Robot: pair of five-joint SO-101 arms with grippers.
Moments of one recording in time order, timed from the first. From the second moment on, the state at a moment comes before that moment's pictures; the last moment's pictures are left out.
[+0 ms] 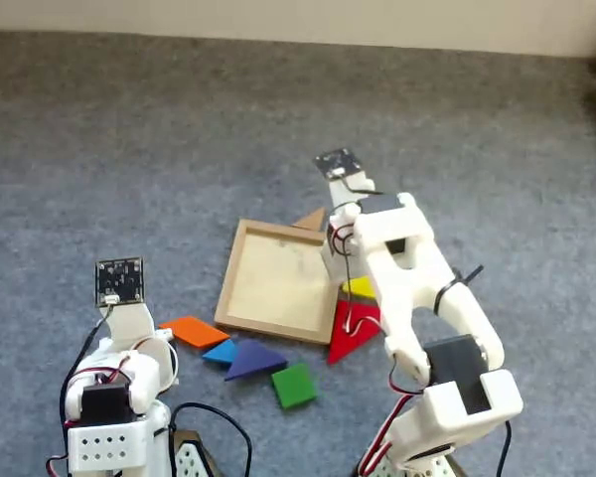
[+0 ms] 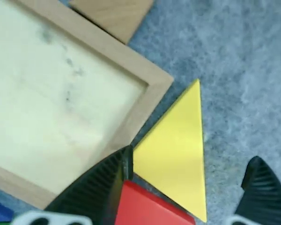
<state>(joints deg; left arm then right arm) -11.8 -101.2 96.0 74.9 7.2 -20.6 4.1 24.3 60.4 12.0</state>
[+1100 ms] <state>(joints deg) -11.8 -101.2 96.0 74.9 7.2 -18.1 11.2 22.9 65.0 12.7</state>
